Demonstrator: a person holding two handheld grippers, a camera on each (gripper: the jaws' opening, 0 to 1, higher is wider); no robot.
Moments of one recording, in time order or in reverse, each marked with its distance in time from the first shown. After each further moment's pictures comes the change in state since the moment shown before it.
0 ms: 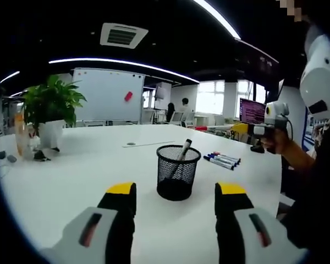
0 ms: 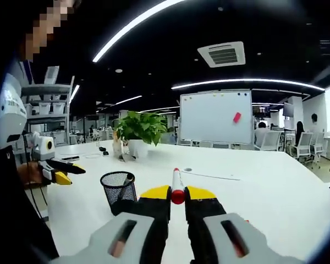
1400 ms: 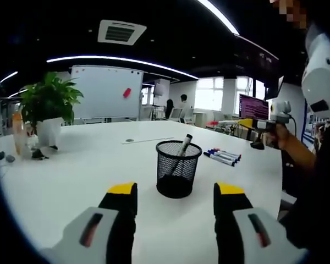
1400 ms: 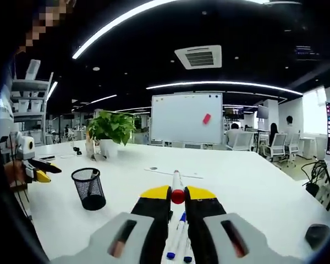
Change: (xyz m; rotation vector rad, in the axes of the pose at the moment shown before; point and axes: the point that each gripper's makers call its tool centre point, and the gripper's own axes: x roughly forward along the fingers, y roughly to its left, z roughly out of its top) left arm 0.007 0.000 -0.007 -0.006 0.027 -0.013; right arm -0.039 -0.074 -0.001 -0.003 -0.002 -0.226
